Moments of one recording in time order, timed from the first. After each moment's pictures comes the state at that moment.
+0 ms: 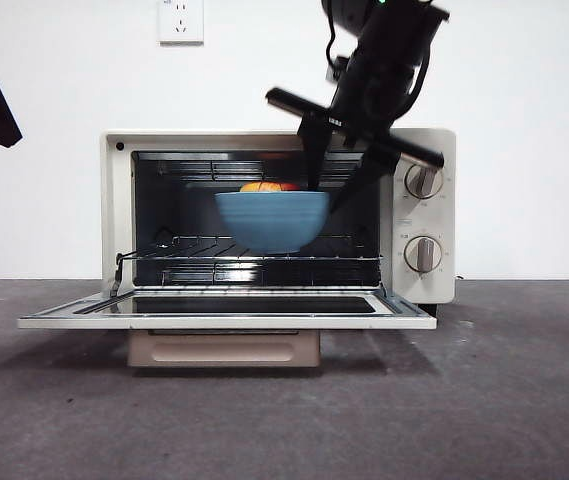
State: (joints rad) left arm -0.31 0.91 0.81 -0.66 0.29 -0.08; right arm 0.54 1.82 1.53 -0.53 -0.02 0.72
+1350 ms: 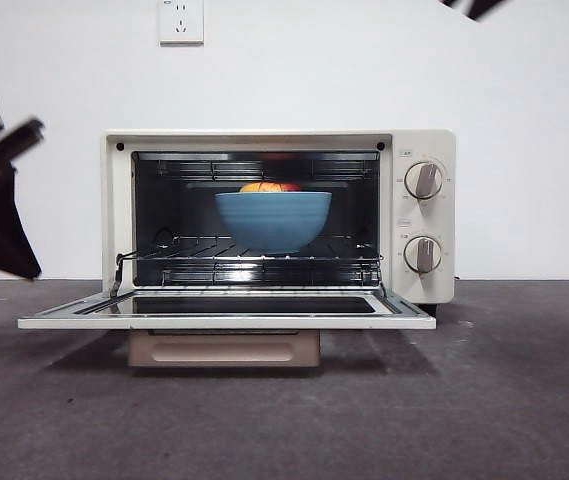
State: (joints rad) left arm -0.05 1.42 0.79 -0.29 0.47 -0.12; right arm 0.73 1.01 1.13 -0.89 0.03 0.18
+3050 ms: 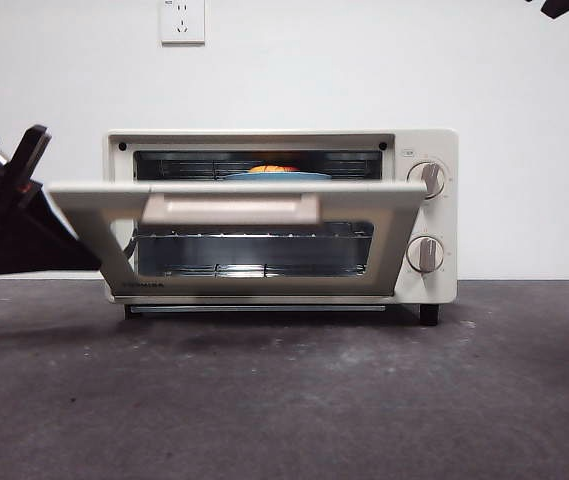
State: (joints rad) left arm 0.02 1.65 0.78 0.16 0.92 -0.40; right arm 0.73 0.80 0.97 -0.86 0.03 0.24
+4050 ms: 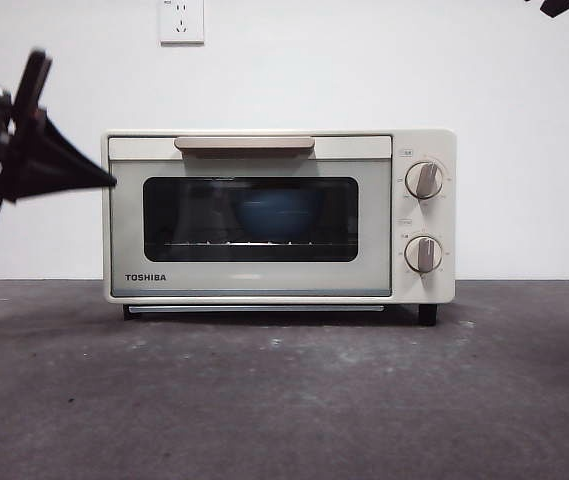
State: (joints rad) left arm 0.01 1.52 0.78 0.36 0.91 -0.61; right arm 0.73 0.80 0.97 -0.84 0.05 0.25
